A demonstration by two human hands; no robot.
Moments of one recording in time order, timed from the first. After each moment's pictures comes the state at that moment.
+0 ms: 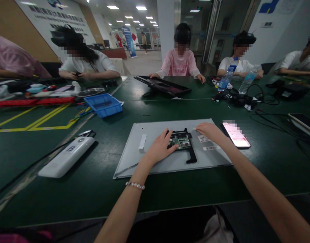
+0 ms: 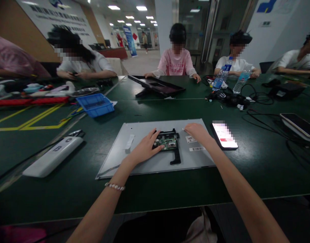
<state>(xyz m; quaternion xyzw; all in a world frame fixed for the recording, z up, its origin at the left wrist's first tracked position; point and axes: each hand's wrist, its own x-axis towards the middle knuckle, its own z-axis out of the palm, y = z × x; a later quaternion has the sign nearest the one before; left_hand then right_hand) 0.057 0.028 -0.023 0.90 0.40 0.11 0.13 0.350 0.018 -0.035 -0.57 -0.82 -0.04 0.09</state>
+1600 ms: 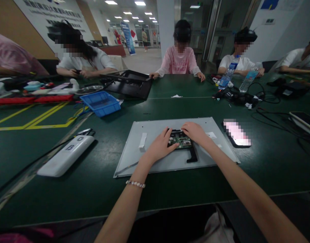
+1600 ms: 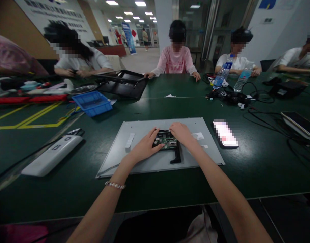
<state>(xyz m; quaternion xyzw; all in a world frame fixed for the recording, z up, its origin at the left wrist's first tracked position) 0.056 0.032 -0.030 0.91 0.39 0.13 0.12 0.270 0.032 -0.027 -0.59 -0.80 0.00 0.12</state>
